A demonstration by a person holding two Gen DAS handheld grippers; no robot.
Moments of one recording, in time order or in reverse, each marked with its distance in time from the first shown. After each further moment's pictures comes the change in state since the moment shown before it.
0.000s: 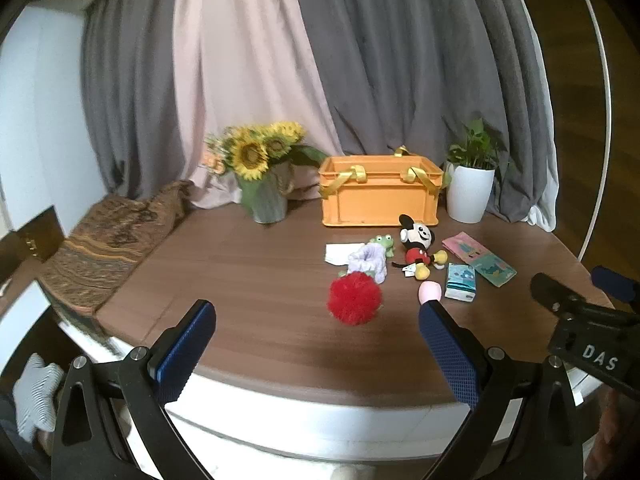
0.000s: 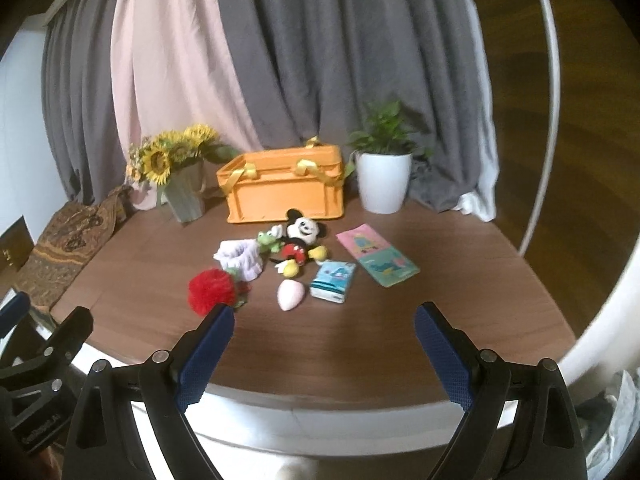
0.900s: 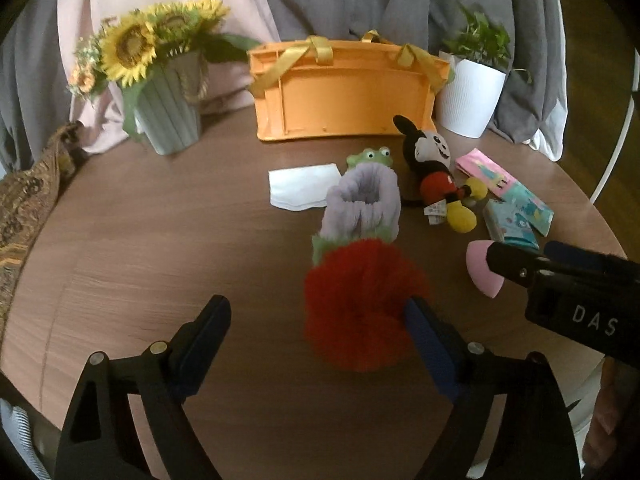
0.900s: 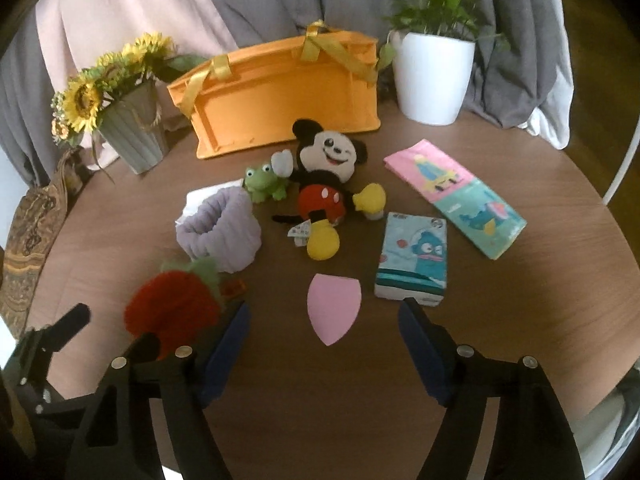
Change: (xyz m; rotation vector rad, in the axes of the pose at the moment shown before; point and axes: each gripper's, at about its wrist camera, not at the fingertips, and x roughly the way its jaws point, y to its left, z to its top) left arm 0.234 -0.002 -0.008 0.095 0.325 -0.246; right arm 0.224 0.049 0.015 0.103 0.345 -0.022
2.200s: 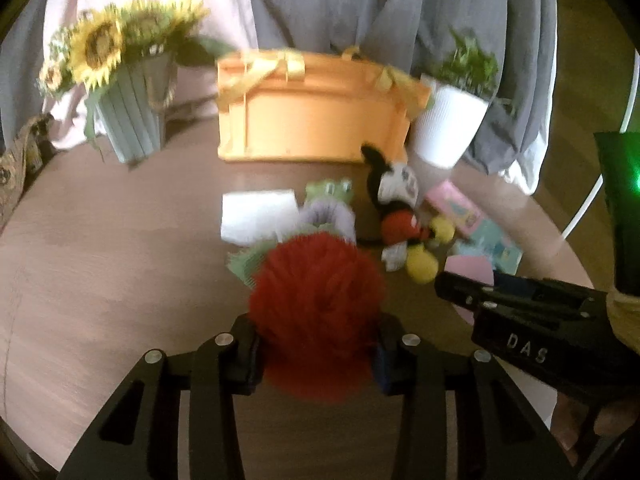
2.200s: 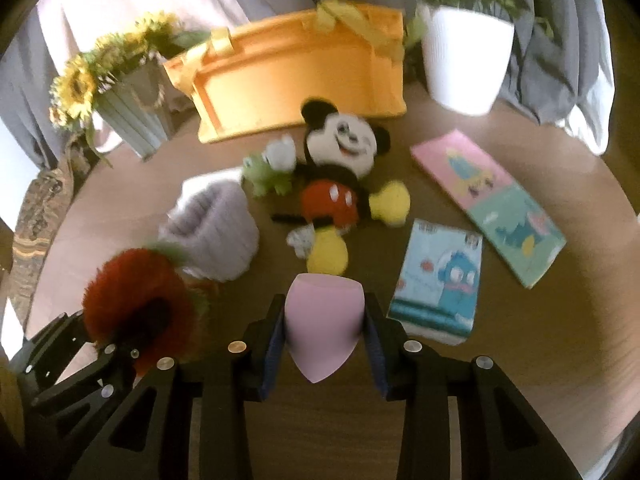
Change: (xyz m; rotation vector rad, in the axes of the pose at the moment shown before) left arm 0.006 -0.013 0.031 -0.059 -0.064 -0.133; right arm 0.034 -0.007 0.022 -0.062 0.059 0.080
